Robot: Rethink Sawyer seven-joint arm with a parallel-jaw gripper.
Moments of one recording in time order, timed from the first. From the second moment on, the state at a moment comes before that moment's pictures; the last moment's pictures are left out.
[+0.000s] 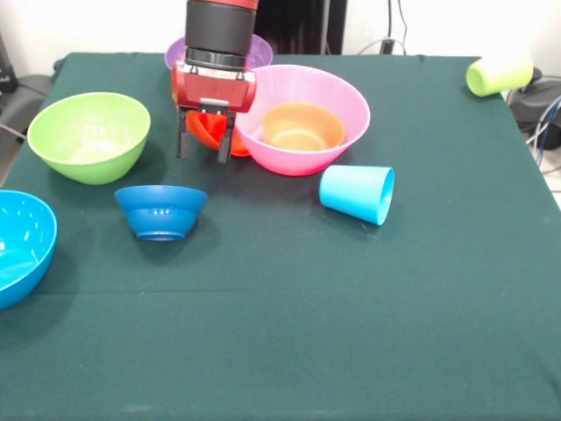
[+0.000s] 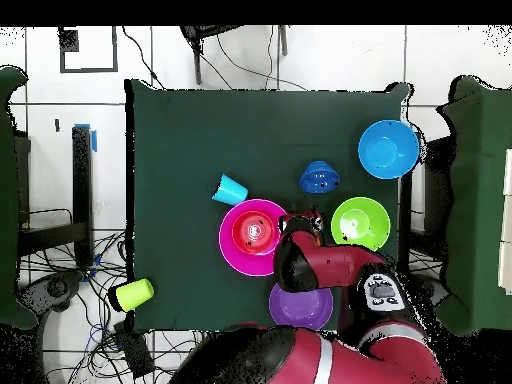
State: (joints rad) arm -0.39 -0.47 -0.08 1.76 -0.55 -0.25 1.72
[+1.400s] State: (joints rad) arm -0.19 -0.46 -0.22 1.83 -0.38 -0.37 1.78
